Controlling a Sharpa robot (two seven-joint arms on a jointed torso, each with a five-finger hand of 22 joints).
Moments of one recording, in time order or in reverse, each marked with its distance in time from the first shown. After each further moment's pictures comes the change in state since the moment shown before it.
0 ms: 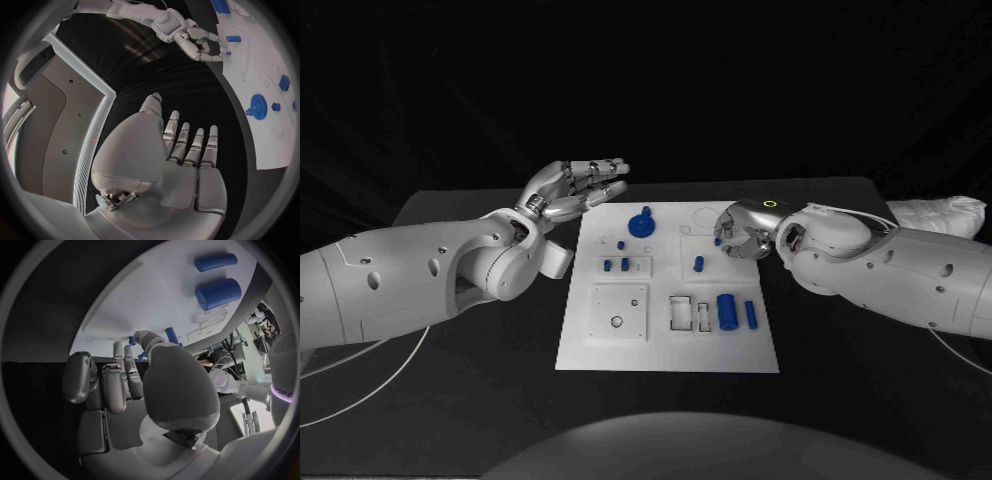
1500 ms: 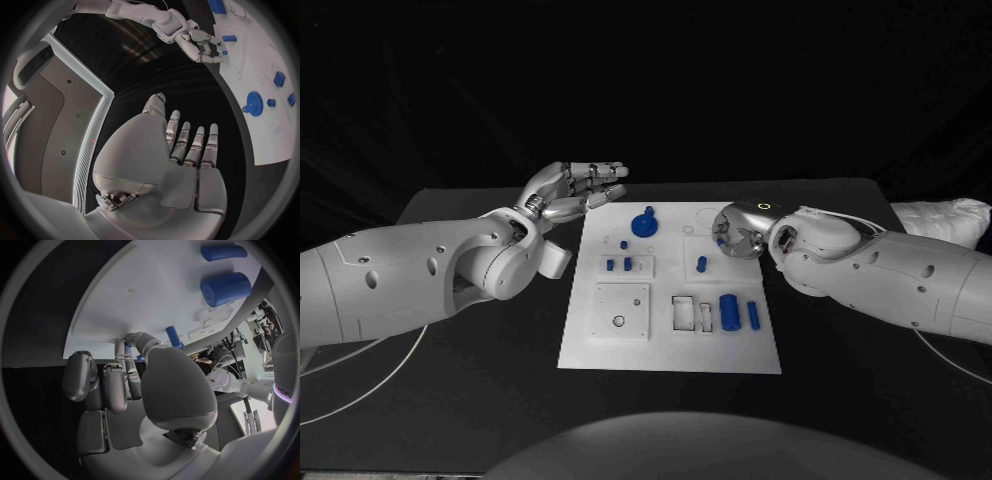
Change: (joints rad) left arm 0.000 -0.018 0.000 0.006 -0.009 0.002 -0.018; left_hand 0.059 0.012 -0.011 -0.006 0.058 0.005 0.013 0.004 0.000 0.005 0.013 0.038 0.001 0.028 0.014 0.031 0.001 0.000 0.030 0.002 0.000 0.008; right arm -0.023 0.056 0.005 -0.064 0.026 -0.018 0.018; right_hand 0.025 0.057 0.035 -0.131 0.066 0.049 0.044 0.086 0.177 0.044 -0.015 0.097 0.067 0.000 -0.014 -0.013 0.001 0.000 -0.012 -0.005 -0.014 0.000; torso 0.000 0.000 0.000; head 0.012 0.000
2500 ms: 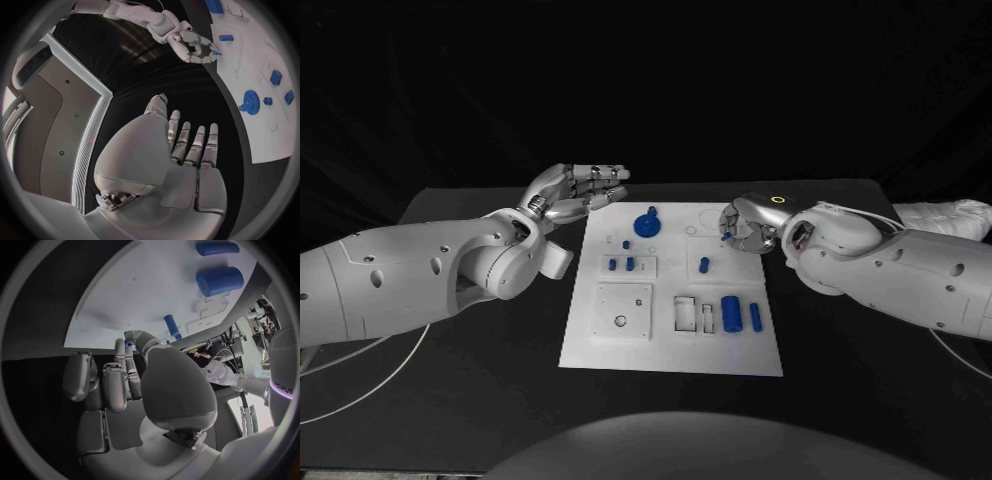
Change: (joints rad) left arm -0.005 0.005 0.000 -0.010 -0.001 0.001 -0.014; left_hand 0.029 0.018 -0.007 0.001 0.012 0.004 0.004 0.000 0.000 -0.004 0.004 0.016 0.000 0.005 0.005 0.013 0.001 0.000 0.007 0.000 0.000 -0.010; right arm 0.032 -0.059 -0.004 0.063 0.026 -0.050 0.020; right_hand -0.008 0.013 -0.007 -0.018 -0.045 -0.012 0.004 0.054 0.113 0.018 -0.003 0.016 0.010 -0.004 0.004 -0.006 0.000 0.000 0.000 0.000 0.000 0.000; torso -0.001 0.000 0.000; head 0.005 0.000
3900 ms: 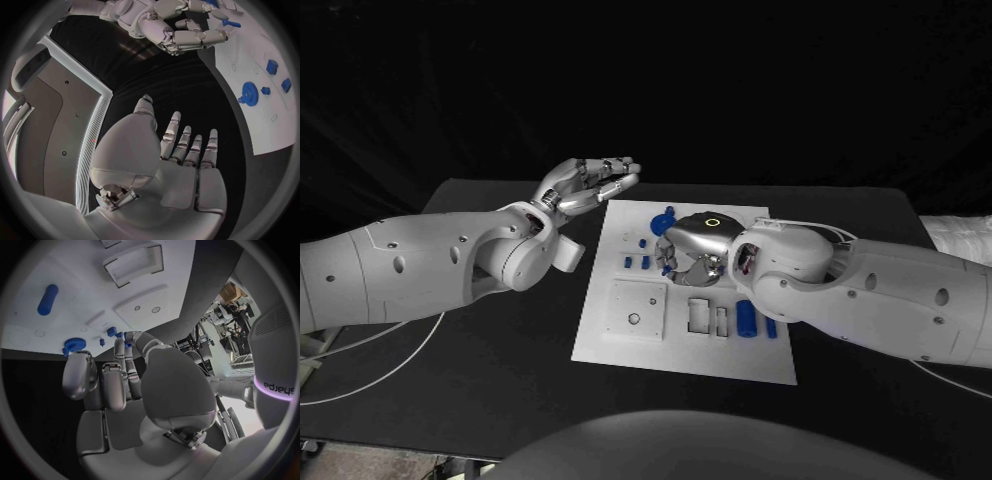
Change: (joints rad) left arm -0.003 -0.022 0.000 0.000 0.006 -0.033 0.030; left_hand -0.248 -0.040 -0.032 0.006 -0.185 -0.063 -0.018 -0.003 -0.003 -0.142 -0.024 -0.050 -0.009 -0.172 -0.075 -0.133 -0.019 0.000 -0.128 -0.010 -0.008 -0.198; right arm 0.024 0.136 0.001 0.246 -0.055 0.170 -0.047; right_hand -0.009 0.001 0.004 -0.004 -0.013 -0.025 0.007 -0.010 0.009 0.014 0.007 0.004 -0.001 -0.003 0.011 -0.006 0.000 0.000 -0.007 0.007 -0.010 0.001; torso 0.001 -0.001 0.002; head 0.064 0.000
